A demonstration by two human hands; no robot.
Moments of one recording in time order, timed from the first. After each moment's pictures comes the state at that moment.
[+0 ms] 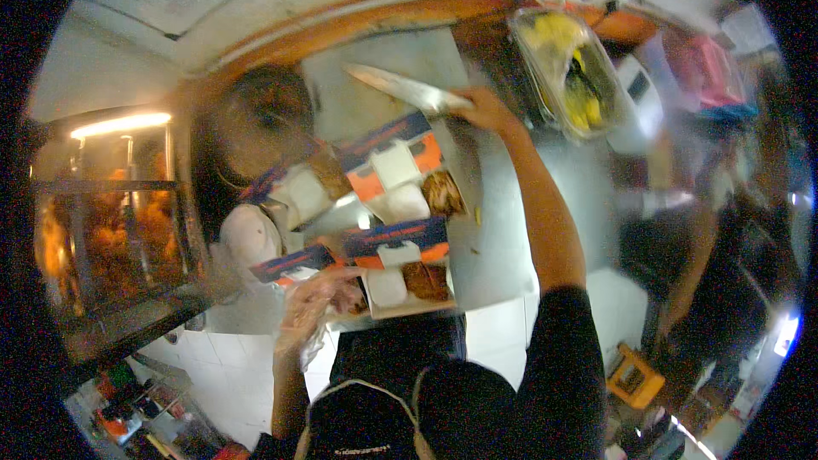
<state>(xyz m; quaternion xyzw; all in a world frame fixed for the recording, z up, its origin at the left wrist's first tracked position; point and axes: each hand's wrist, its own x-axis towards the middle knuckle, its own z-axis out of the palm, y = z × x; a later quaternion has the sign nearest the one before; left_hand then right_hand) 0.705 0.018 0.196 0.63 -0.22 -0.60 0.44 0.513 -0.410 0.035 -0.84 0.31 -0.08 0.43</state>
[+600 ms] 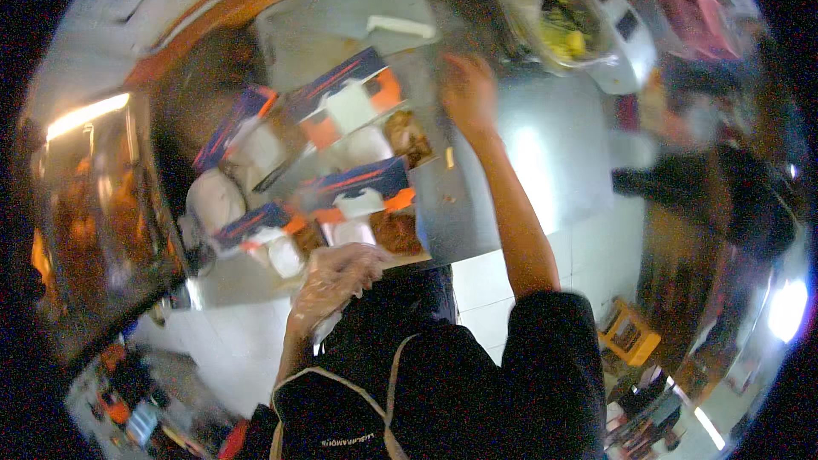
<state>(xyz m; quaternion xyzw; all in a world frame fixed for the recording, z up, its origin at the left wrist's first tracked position) 0.635 0.004 0.163 0.62 -0.35 -0.63 0.30 0.466 -0.297 0.021 -0.76 0.46 -0.37 0.26</state>
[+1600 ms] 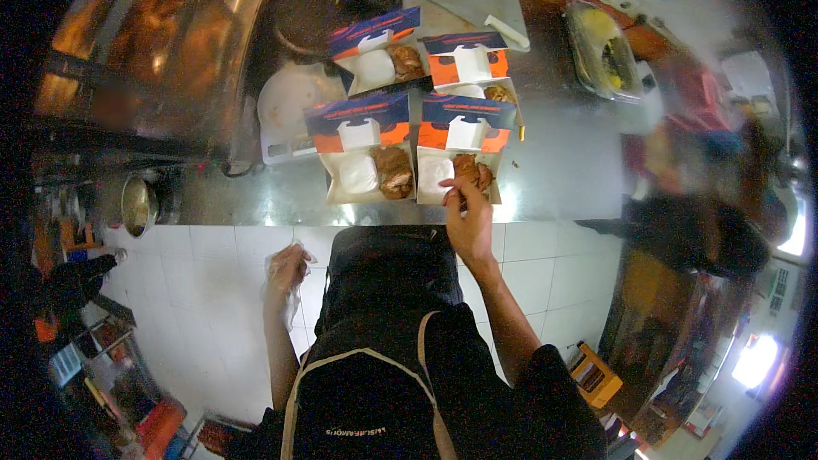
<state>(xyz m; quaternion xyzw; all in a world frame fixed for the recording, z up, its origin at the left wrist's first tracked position) 0.736 0.308 0.104 0.71 -0.07 -0.47 0.52 0.511 0.049 0.120 -0.71 0.46 -0.24 0.47</state>
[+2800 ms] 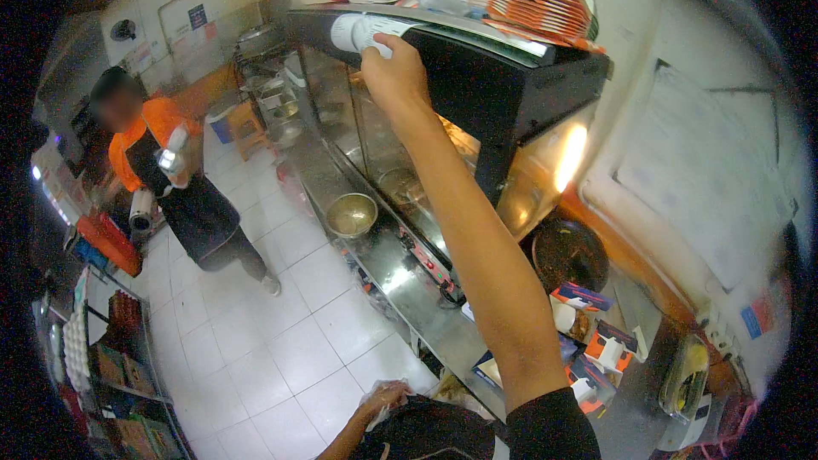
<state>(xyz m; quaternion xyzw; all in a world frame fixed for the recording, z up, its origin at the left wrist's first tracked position) 0.665 0.405 0.003 0.69 -0.04 -0.37 0.62 0.990 0.236 0.504 -0.73 -0.09 -0.28 0.62</state>
